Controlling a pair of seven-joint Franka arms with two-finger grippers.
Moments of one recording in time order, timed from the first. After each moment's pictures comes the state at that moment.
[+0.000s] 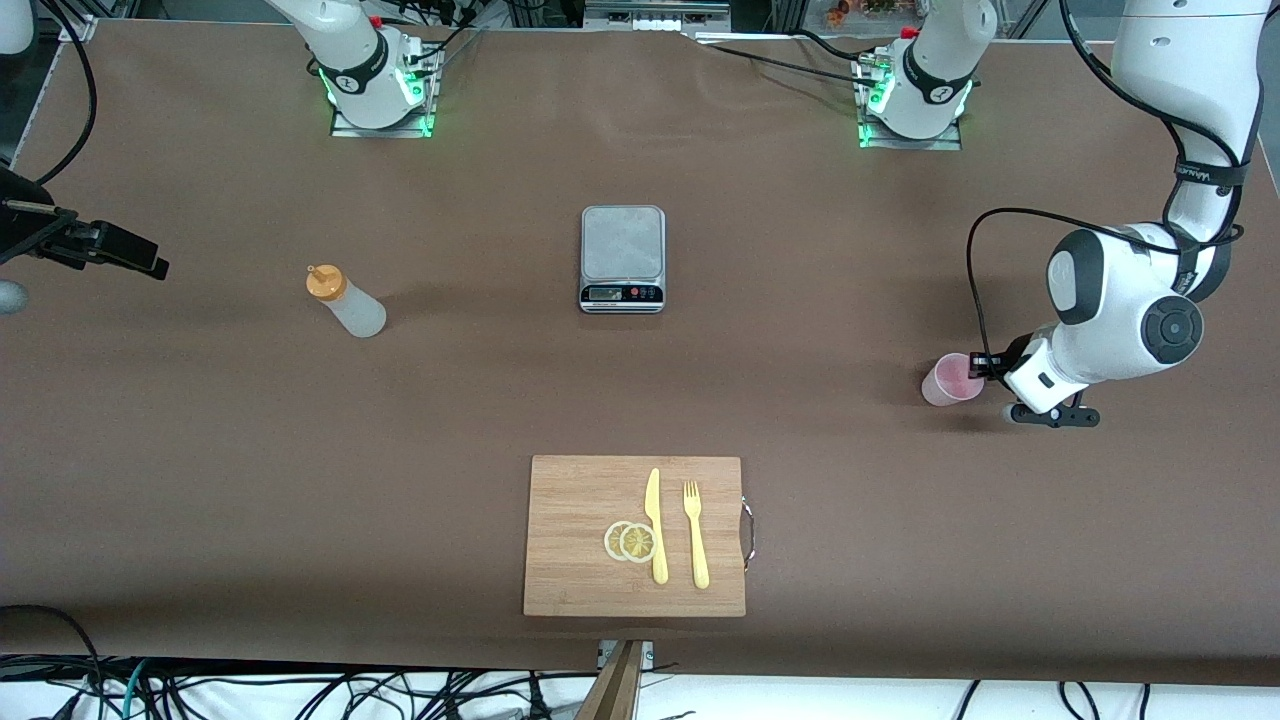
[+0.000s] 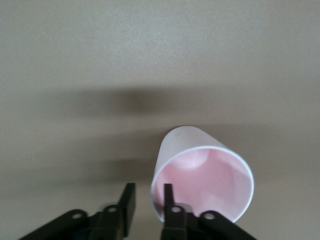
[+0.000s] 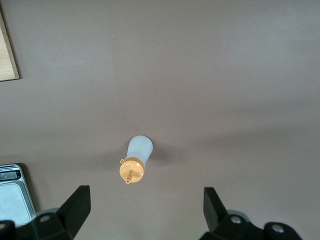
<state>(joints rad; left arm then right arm) 0.04 0.43 0.02 -1.98 -0.09 2.23 0.14 0.04 0.10 -0.11 -1.55 0.03 1.56 0.06</state>
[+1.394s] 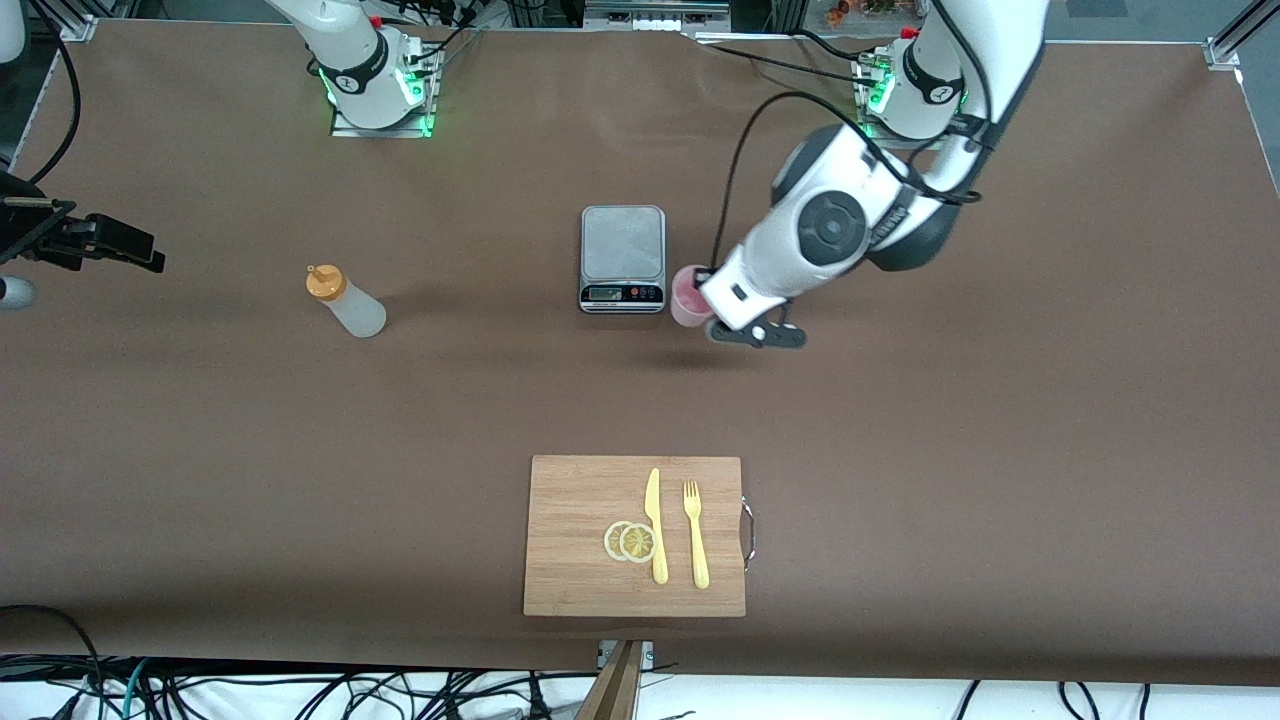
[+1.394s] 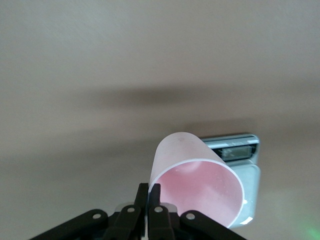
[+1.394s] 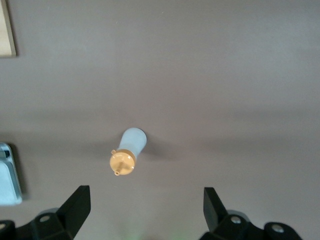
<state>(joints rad) -0.31 0.41 -0.36 -1.76 -0.20 2.06 -0.55 0.04 0.11 -0.14 -1.55 0.03 1.54 -0.14</state>
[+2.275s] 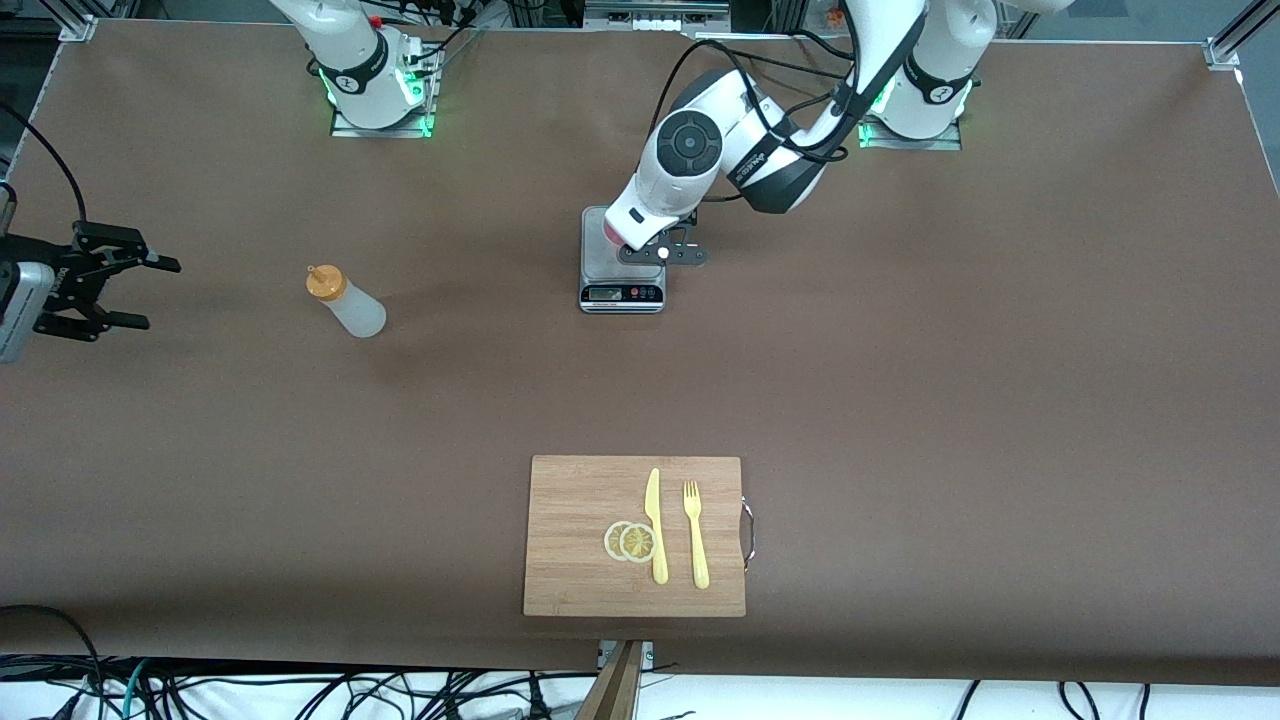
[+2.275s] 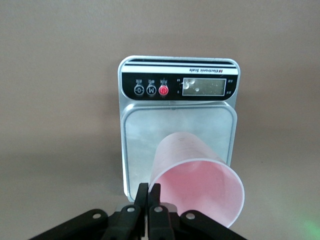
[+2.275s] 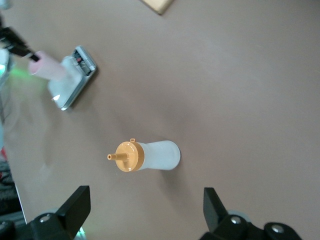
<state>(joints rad) -0.53 0.44 -0.38 -1.87 -0.20 2.21 -0.81 -0.17 0.29 -0.20 -1.66 0.50 1.53 -1.29</state>
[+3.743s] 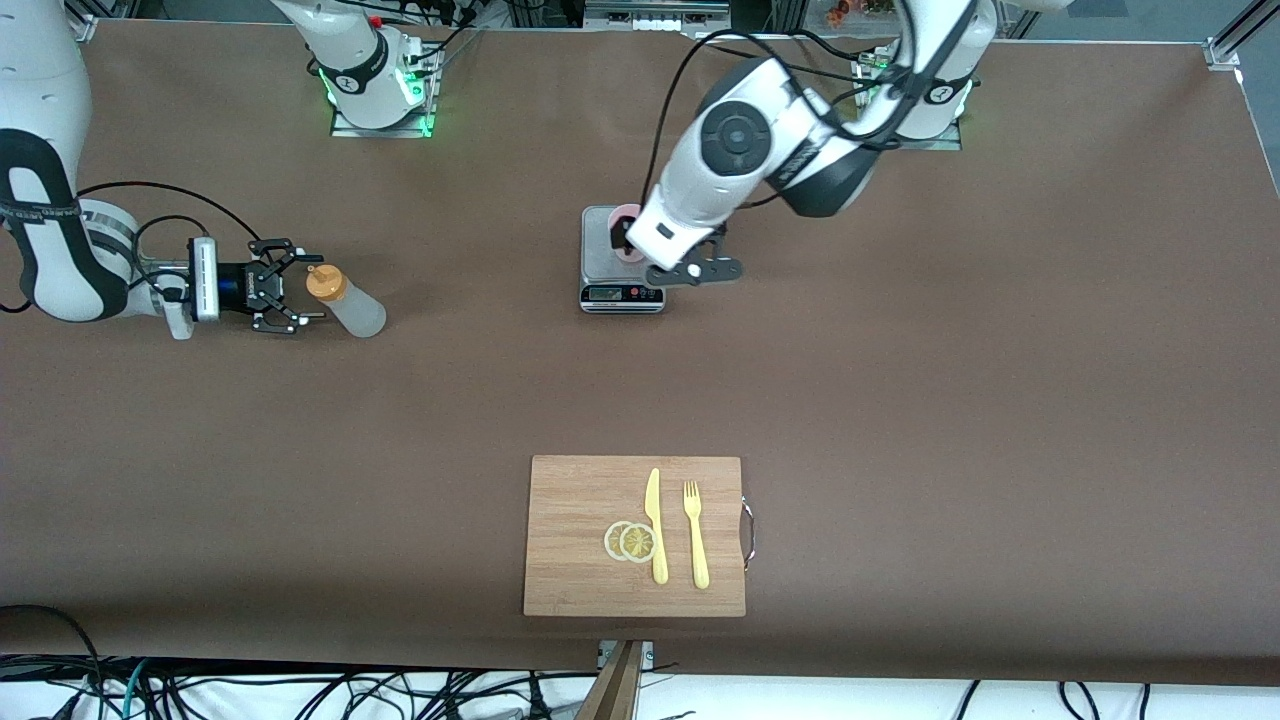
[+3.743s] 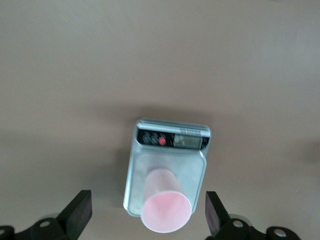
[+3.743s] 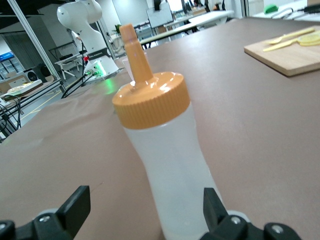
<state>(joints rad) -0.46 0.35 -0.27 -1.70 -0.21 2.03 -0.83 -0.25 0.62 -0.21 -2.04 0.94 1.53 -2.50</state>
